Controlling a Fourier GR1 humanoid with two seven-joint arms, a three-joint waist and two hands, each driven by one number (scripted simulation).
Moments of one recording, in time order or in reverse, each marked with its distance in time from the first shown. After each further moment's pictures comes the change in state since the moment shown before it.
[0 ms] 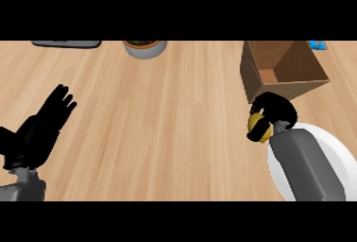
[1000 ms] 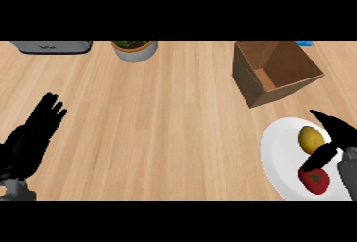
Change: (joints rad) left arm 0.070 0.023 0.016 -0.034 0.026 0.017 -0.012; right arm 0.256 -0.269 -0.121 -0.135 -0.181 0.139 -0.090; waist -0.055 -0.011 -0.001
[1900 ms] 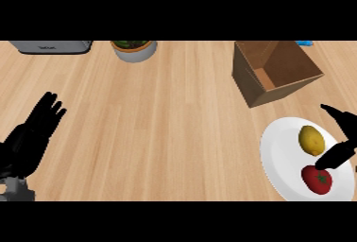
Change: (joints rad) left arm -0.004 0.037 -0.022 0.037 0.032 0.023 -0.038; right arm 0.040 -0.085 0.025 -0.175 -0.138 0.042 0.090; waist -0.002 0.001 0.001
